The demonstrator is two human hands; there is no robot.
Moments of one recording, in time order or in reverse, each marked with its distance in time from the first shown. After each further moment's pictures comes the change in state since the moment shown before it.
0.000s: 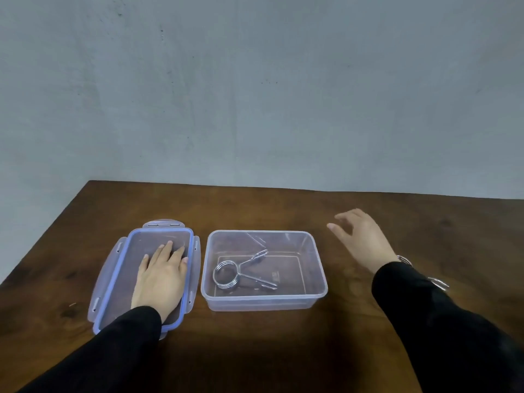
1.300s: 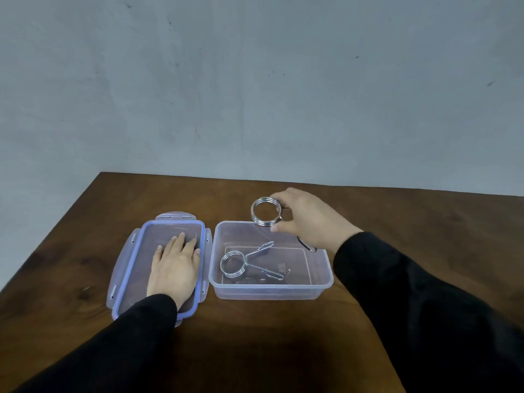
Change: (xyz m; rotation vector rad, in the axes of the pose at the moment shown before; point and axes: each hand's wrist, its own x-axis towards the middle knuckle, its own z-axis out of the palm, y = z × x) left_hand -0.007 0.013 0.003 -0.021 0.005 -0.010; right_hand -0.002 -0.129 -0.004 0.021 -0.326 -0.402
